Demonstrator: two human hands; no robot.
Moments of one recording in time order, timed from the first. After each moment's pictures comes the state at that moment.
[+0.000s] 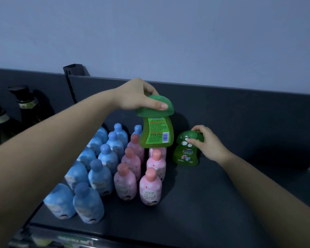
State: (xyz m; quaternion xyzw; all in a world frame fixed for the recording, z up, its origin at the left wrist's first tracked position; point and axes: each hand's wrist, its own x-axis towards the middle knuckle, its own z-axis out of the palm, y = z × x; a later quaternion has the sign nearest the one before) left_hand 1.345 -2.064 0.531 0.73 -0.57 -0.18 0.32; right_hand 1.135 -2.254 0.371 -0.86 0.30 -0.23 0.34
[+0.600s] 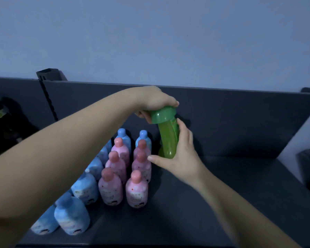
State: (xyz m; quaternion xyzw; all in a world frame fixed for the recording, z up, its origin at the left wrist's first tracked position) left_hand 1.290 -2.109 0.547 0.81 -0.51 -0.21 0.20; right_hand 1.129 -2.129 0.412 -0.84 0.27 -0.30 0.35
